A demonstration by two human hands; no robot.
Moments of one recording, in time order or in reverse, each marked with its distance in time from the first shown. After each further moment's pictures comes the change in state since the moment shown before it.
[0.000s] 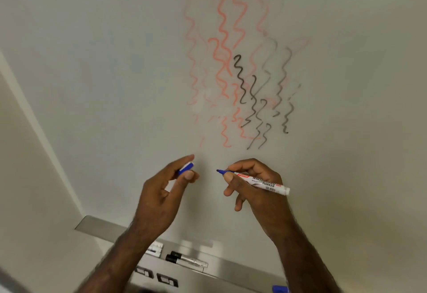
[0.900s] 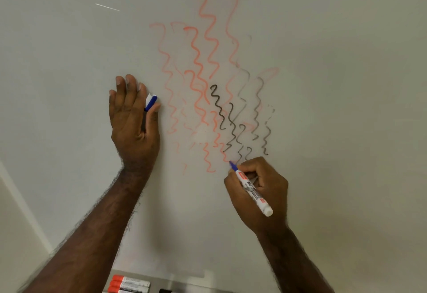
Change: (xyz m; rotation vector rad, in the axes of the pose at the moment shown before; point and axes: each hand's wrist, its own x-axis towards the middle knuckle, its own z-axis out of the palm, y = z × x) left_hand 0.180 0.015 0.002 0.387 0.633 0.769; right_hand 0.034 -0.010 -0.009 -0.681 0.521 -0.654
